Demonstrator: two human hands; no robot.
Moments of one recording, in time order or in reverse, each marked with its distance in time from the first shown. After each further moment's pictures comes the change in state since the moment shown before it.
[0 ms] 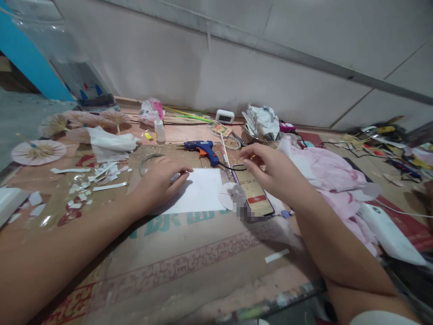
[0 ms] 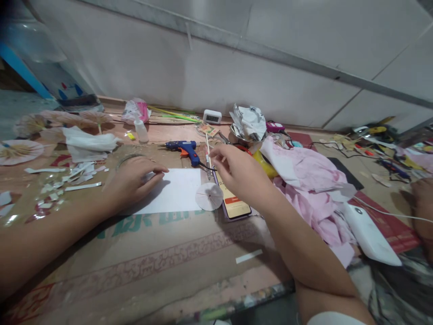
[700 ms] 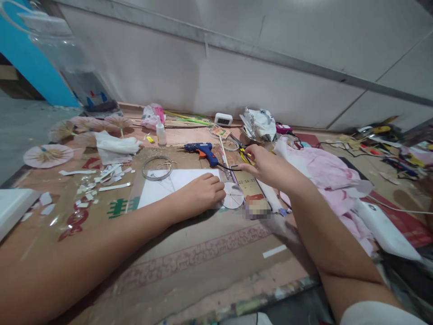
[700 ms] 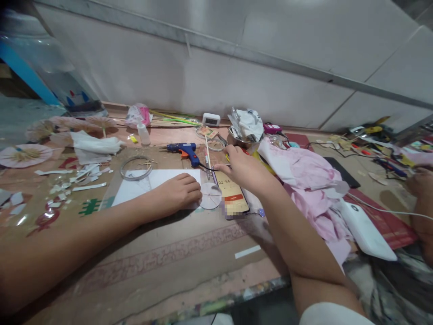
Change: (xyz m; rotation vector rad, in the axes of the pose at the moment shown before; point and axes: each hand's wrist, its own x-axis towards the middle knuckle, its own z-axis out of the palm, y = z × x) left_hand 0.033 0.064 0.040 0.210 -0.256 0.597; right_hand 0.010 0.040 0.008 -0.342 -0.209 0.194
